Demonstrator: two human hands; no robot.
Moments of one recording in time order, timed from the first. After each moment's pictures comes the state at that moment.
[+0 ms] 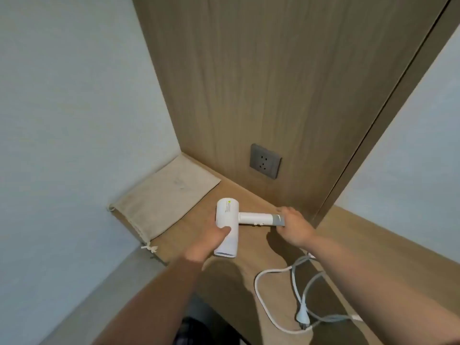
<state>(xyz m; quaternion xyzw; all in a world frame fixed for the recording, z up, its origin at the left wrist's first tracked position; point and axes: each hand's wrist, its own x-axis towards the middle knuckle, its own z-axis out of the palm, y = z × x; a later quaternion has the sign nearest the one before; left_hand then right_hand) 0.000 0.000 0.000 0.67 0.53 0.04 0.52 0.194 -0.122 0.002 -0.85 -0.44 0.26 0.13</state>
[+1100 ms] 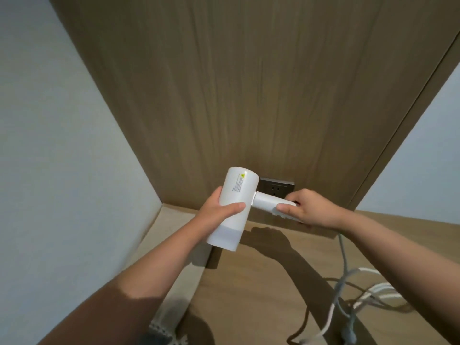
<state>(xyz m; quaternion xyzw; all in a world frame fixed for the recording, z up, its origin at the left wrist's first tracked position) 0.030 0.145 0.124 0.75 0.23 0.01 0.62 0.174 -0.052 0.132 -0.86 -0.40 0.21 0.25</state>
